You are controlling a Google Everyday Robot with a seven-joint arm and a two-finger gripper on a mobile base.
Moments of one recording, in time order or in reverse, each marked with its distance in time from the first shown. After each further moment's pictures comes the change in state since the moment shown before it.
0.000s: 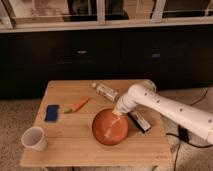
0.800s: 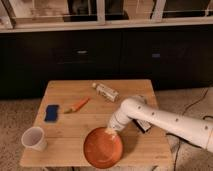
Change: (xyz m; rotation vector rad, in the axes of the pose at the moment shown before) arm 0.052 0.096 0.014 -0.158 0.048 -0.060
